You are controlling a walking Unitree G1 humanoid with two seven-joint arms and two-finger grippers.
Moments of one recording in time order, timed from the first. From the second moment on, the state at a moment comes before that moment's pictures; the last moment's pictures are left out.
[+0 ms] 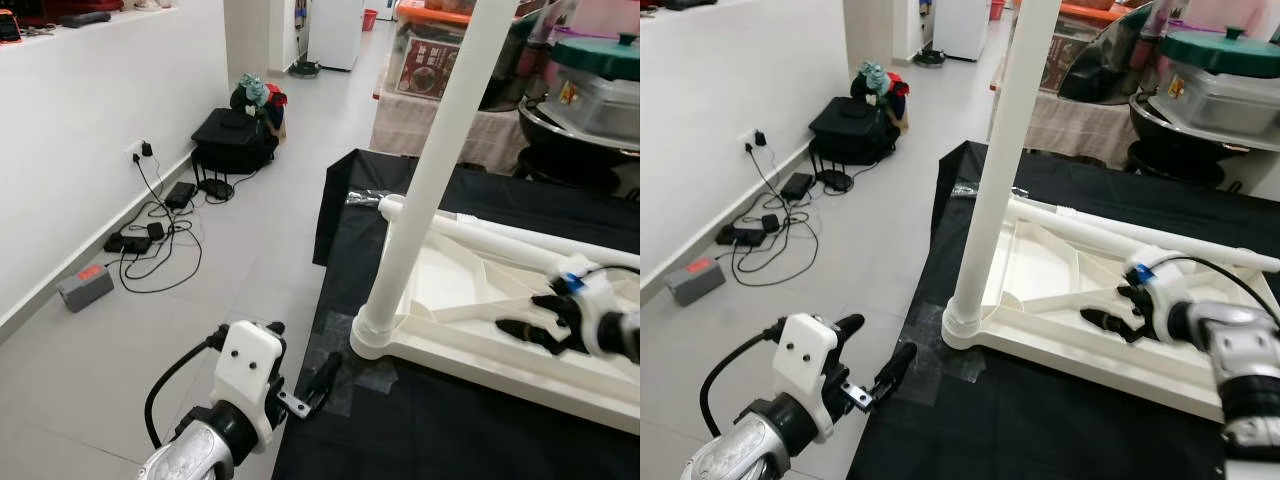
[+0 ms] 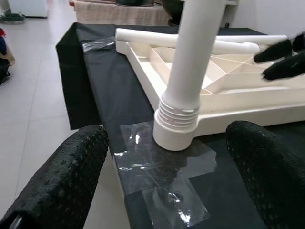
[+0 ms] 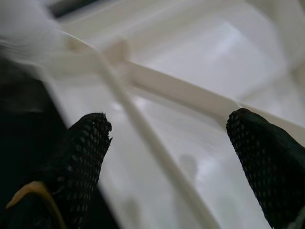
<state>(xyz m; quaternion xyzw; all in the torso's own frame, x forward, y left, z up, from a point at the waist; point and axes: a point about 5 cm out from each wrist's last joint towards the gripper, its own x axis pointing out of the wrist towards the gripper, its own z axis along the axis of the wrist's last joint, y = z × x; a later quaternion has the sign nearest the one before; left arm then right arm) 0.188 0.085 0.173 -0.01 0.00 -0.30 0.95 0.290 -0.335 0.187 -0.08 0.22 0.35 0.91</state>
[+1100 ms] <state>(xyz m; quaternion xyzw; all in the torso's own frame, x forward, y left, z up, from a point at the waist) 0.187 0.079 0.177 0.00 -0.01 -0.32 0.95 0.307 -0.252 0.235 0.06 0.01 0.54 0.84</state>
